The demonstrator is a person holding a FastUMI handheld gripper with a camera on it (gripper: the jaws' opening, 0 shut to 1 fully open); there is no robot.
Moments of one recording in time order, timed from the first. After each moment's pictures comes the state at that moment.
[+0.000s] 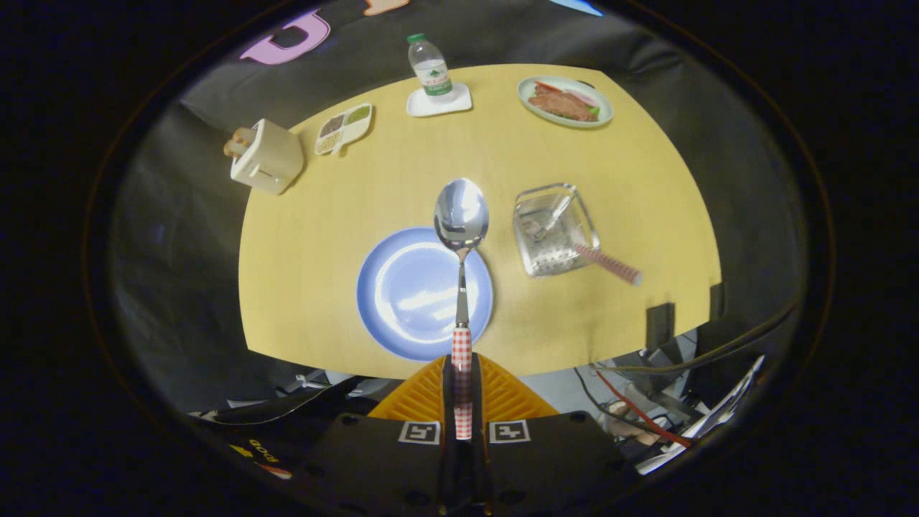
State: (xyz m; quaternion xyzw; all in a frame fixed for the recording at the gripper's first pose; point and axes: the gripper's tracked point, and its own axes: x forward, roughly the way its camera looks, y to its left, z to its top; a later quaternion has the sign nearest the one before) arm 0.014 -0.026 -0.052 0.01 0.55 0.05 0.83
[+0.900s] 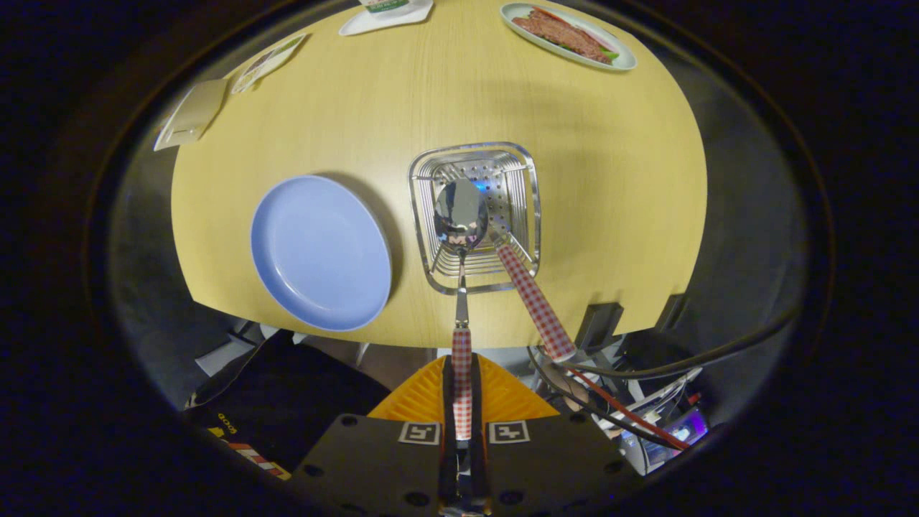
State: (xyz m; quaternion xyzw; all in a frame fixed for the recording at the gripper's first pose) arm 0.045 -0.102 -0.110 -0.09 0.74 0.03 0.67
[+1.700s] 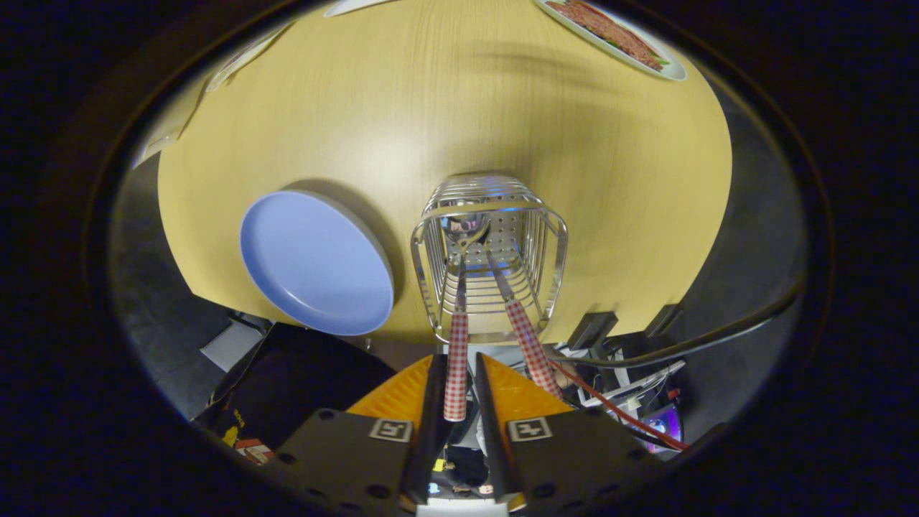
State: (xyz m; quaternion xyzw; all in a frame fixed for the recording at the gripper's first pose) arm 0.078 -0.087 -0.101 -0.11 0.79 0.03 0.61
